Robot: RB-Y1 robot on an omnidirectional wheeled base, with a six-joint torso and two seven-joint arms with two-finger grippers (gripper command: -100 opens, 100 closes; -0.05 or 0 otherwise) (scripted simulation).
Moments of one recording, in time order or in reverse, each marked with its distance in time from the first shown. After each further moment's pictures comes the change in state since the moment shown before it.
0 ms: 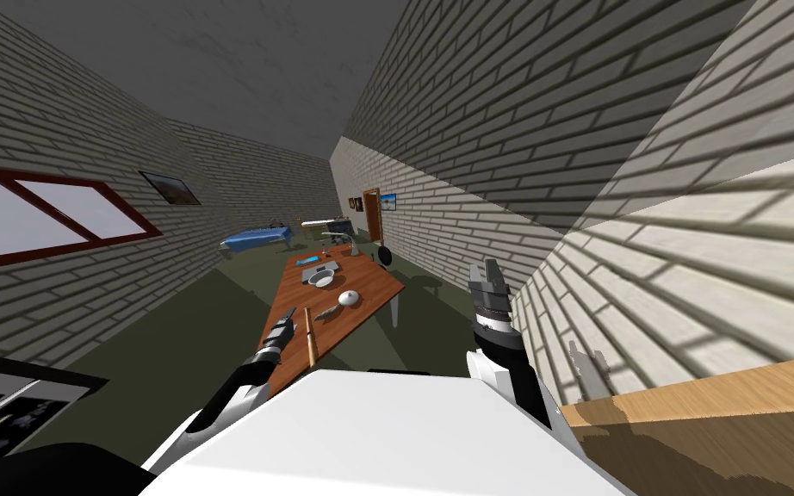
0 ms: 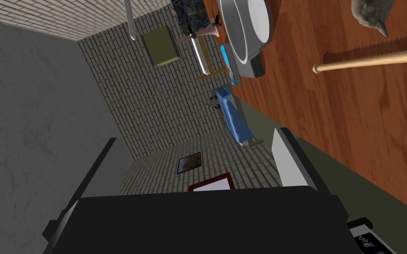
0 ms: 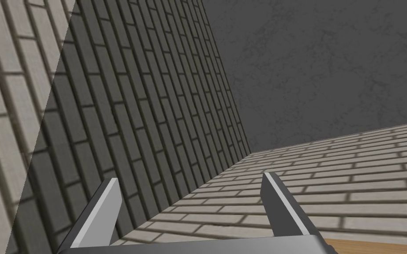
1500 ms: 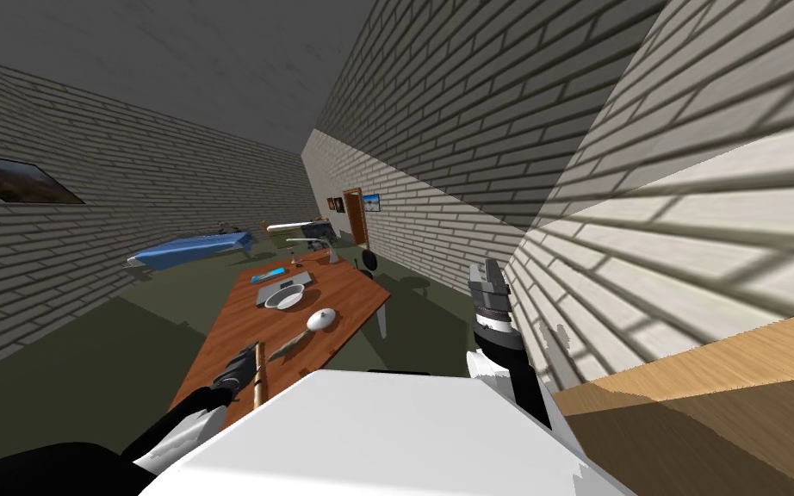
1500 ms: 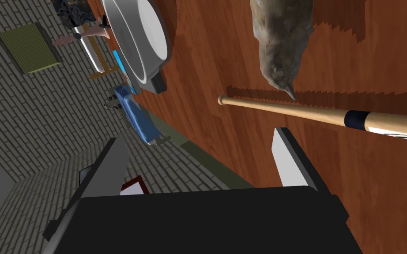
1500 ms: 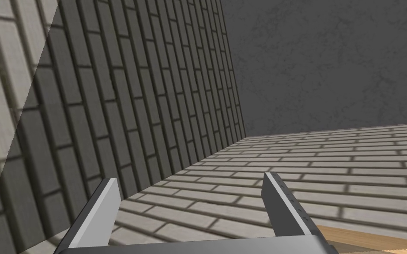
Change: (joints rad) left arm 0.029 0.081 0.134 0.165 0.127 0.337 0.151; right arm 0.000 0.000 0.000 0.000 0.000 0.000 0.000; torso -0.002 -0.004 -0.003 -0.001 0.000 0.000
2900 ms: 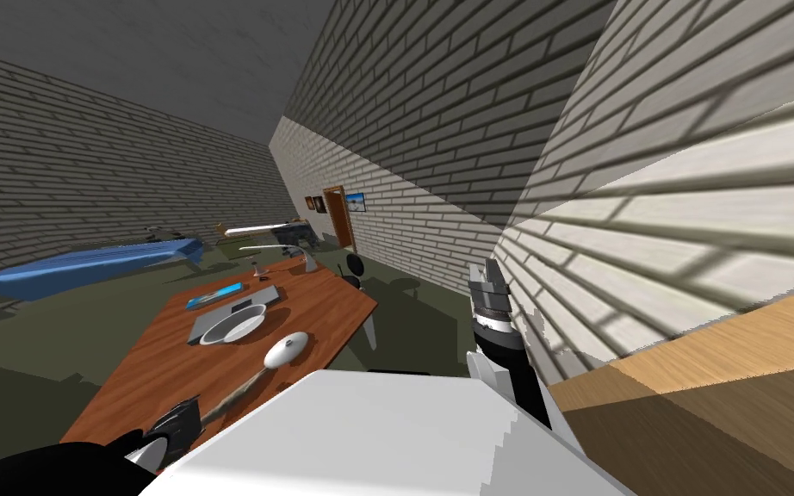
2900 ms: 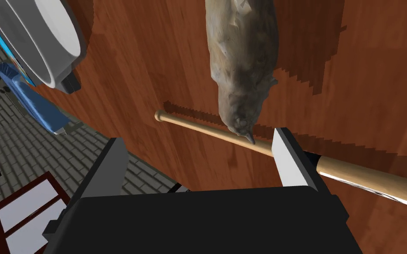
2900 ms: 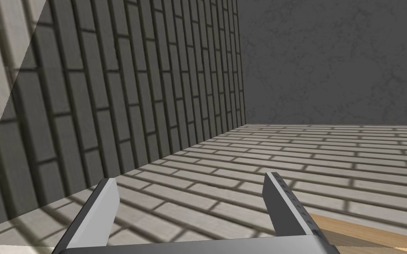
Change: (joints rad) left arm 0.018 0.076 0.119 0.173 0.098 0.286 0.128; right arm 0.000 0.000 0.000 0.000 0.000 0.000 0.000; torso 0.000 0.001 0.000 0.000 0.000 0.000
